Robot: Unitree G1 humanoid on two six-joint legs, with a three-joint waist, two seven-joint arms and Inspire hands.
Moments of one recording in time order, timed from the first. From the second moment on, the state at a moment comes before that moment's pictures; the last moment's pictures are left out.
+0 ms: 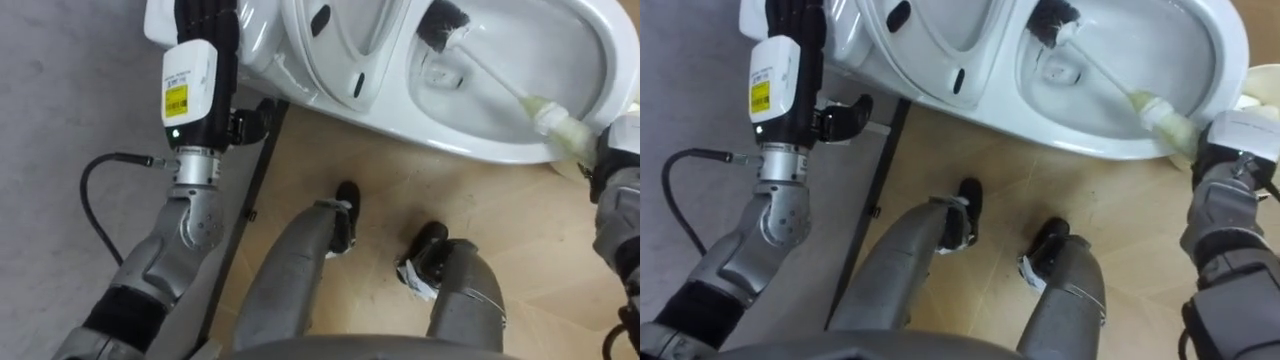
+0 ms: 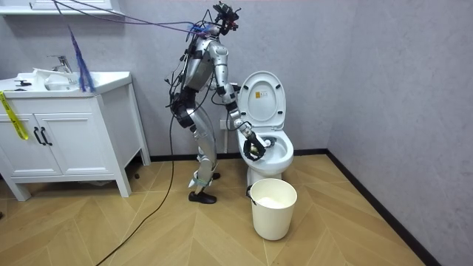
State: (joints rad) left arm -0.03 0.34 -0.37 0.22 0.62 -0.15 0.63; right arm -0.33 -0.59 0.41 1.16 -0.67 0.22 -0.34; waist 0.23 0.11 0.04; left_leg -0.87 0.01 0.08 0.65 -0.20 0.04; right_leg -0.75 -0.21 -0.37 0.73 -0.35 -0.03
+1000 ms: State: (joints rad) left arm 0.02 0.33 -0.41 0.15 0.58 -0.07 0.67; right arm -0.25 -0.48 0.43 1.26 0.13 0.09 -0.16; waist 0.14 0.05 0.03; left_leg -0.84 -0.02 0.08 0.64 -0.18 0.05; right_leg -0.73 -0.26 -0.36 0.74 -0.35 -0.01
